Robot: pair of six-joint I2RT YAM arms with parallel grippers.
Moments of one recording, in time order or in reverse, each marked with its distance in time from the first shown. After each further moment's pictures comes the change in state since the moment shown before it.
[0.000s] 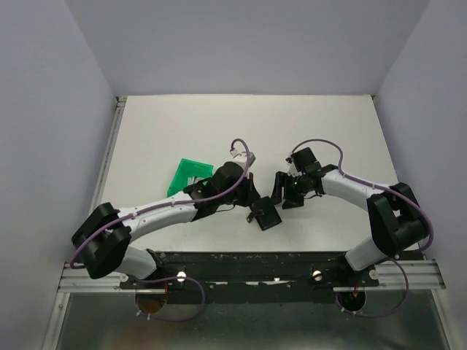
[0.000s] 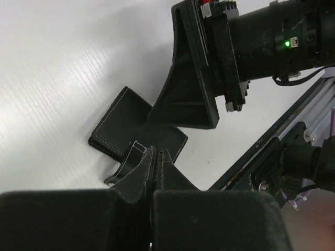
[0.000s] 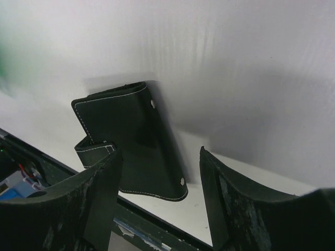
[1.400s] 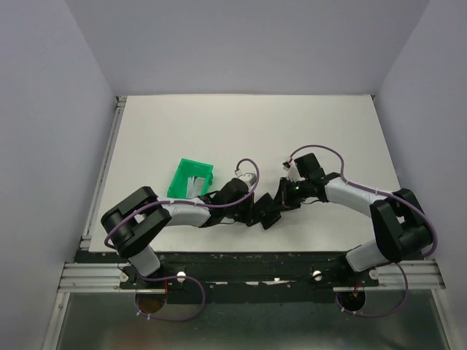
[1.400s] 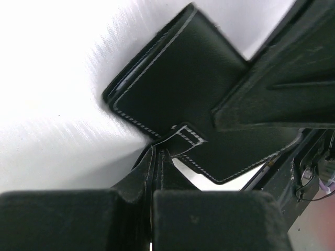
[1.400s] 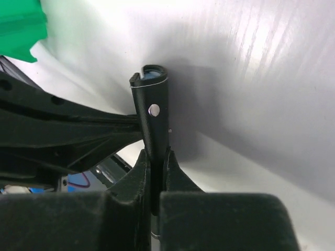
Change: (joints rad) left arm -0.012 0.312 -0.134 0.280 0.115 -0.061; right arm -0.009 -0.008 -0.113 0.177 -0.259 0.030
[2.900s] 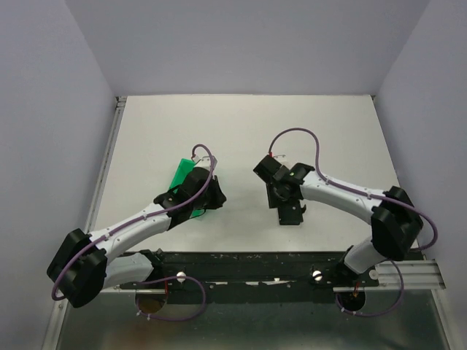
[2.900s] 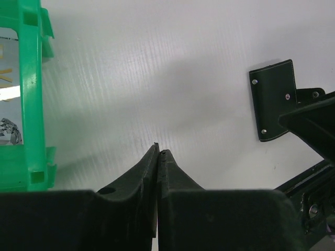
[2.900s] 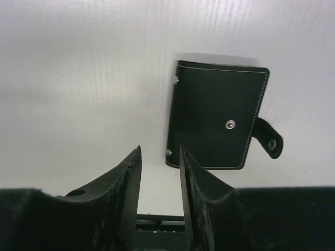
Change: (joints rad) left arm 0.203 -0.497 -0.067 -0.380 -0.189 0.053; right arm 0.401 0.064 0.393 -0.597 0.929 0.094
